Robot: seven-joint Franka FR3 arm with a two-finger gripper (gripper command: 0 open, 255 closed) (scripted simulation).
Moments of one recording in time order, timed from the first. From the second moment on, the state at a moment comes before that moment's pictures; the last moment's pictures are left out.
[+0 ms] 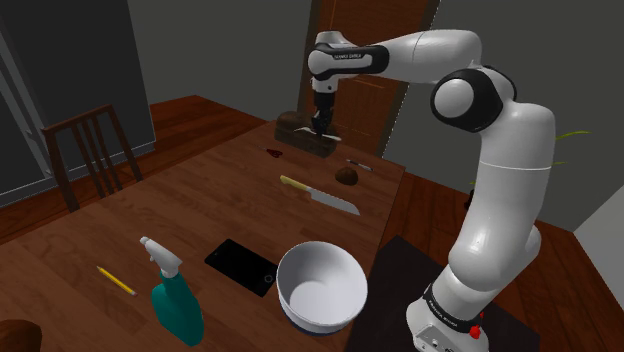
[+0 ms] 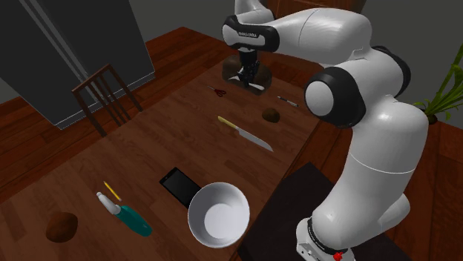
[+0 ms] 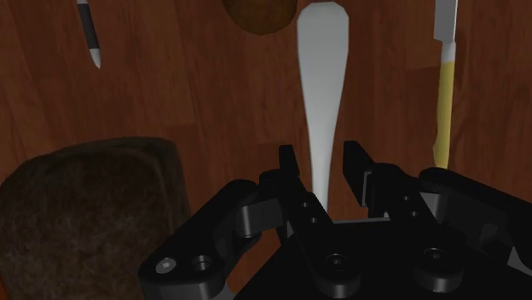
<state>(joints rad) -0.21 0.37 0.08 -1.45 -0.09 1.71 -0.40</state>
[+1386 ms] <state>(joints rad) -0.21 0.42 0.07 -1.66 -0.10 1.97 -0.39</state>
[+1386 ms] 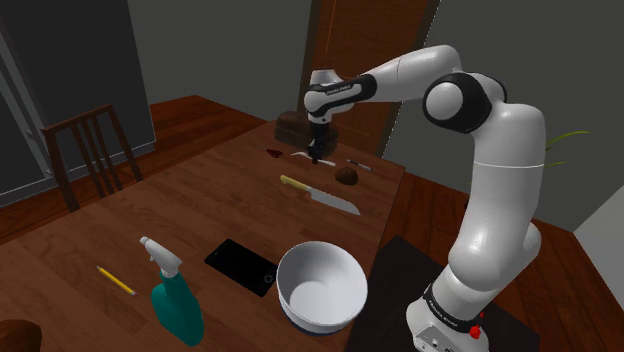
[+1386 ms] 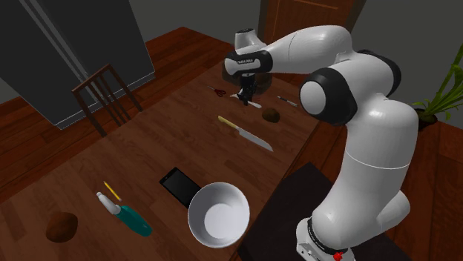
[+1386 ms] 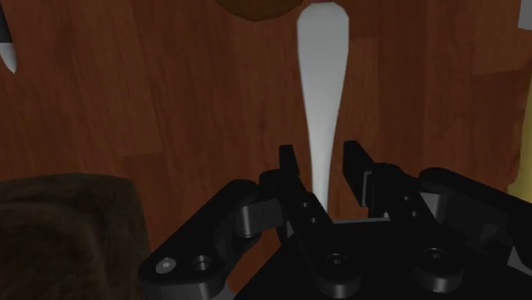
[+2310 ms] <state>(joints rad) -0.21 0.46 0.07 -1.69 -0.10 2.03 -0.38</state>
